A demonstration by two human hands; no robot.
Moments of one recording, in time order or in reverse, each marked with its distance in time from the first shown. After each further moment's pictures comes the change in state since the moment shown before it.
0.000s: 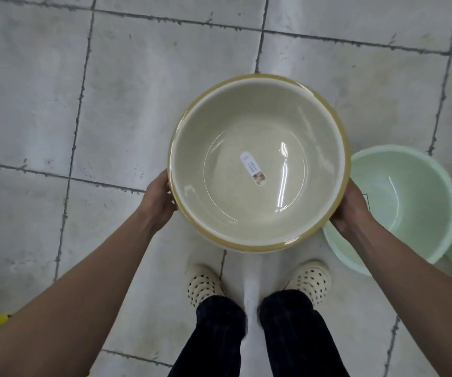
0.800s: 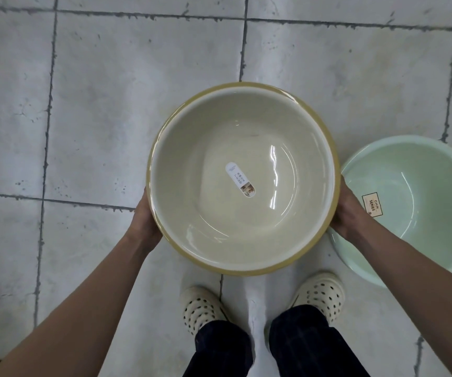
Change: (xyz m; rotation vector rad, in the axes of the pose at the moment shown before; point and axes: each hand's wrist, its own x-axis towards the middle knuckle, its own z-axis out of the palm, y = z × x) left_hand 0.020 -0.018 0.026 0.144 -0.098 0.176; right_hand 0.074 0.035 -0.012 -0.149 -0.187 -0.017
